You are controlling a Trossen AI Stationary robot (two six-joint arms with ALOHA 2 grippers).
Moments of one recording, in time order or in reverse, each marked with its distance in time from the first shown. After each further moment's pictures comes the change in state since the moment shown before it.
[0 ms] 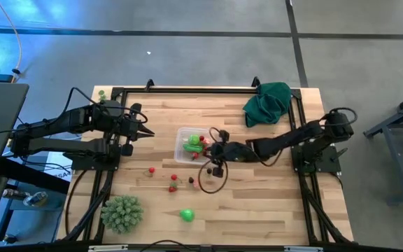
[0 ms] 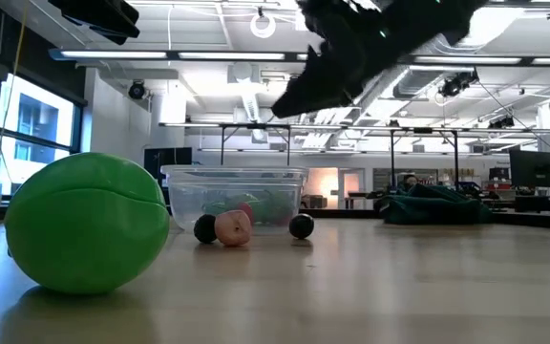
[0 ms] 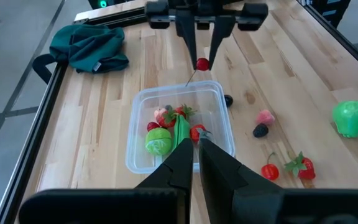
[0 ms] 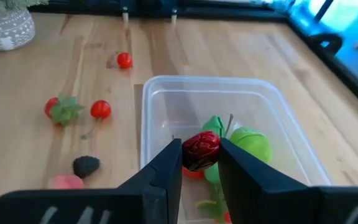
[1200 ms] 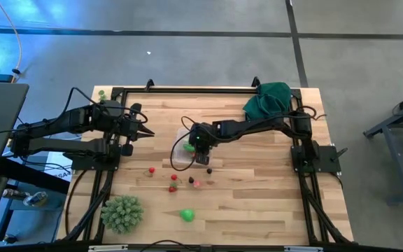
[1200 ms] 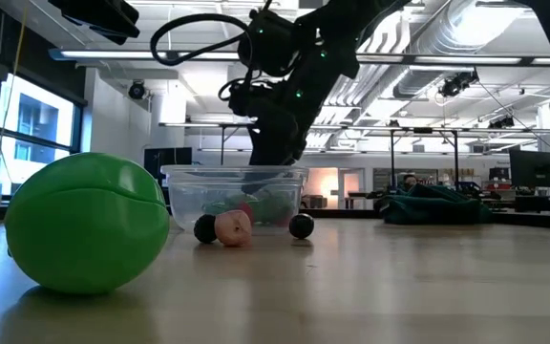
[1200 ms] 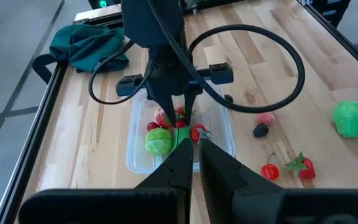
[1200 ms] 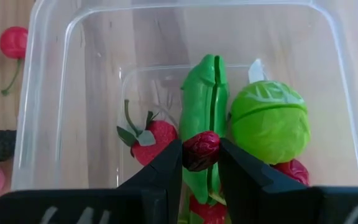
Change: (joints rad) left arm 0.000 0.000 0.000 0.000 0.000 0.000; right arm -0.234 0.412 0.556 -0.622 -0.359 -0.030
